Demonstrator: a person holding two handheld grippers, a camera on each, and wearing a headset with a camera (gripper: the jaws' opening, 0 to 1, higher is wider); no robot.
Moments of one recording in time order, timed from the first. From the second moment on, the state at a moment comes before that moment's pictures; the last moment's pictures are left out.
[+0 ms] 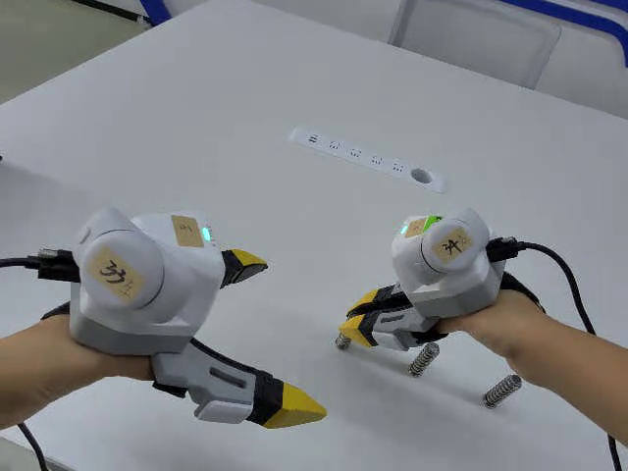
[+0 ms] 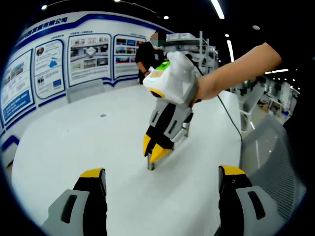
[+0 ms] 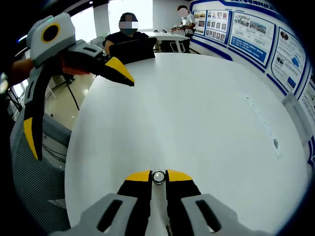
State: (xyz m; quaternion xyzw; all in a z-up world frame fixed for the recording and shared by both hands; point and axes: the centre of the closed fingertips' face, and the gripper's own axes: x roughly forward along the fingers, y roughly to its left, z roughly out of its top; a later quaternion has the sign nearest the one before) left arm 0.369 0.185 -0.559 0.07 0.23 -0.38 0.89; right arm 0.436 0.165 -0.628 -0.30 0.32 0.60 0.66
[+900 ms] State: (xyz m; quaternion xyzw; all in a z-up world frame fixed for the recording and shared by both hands) left arm 0.364 0.176 -0.548 0.06 0.23 -0.40 0.89; right arm 0.434 0.158 -0.624 -0.30 0.34 0.59 0.67
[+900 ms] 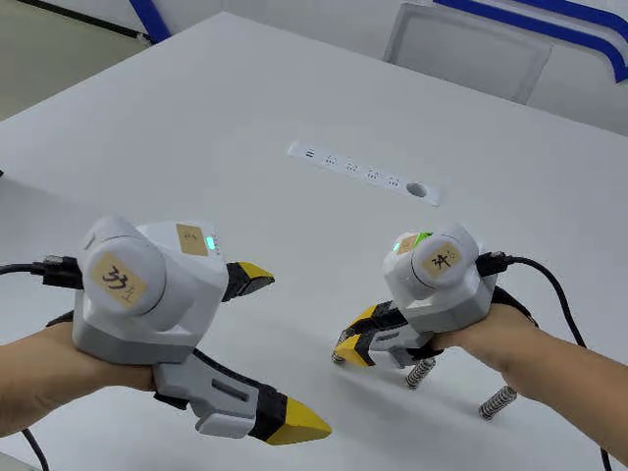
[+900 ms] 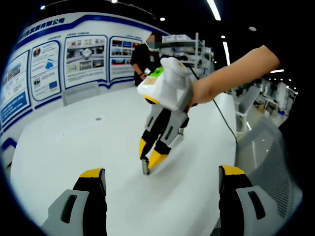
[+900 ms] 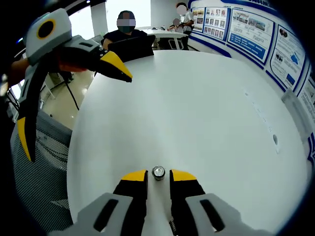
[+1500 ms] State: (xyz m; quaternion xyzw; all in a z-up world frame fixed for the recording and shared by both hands) left arm 0.374 0.176 -0.537 0.08 0.22 -0.39 0.89; right arm 0.458 0.102 -0.572 -0.28 0.26 0.54 0.75
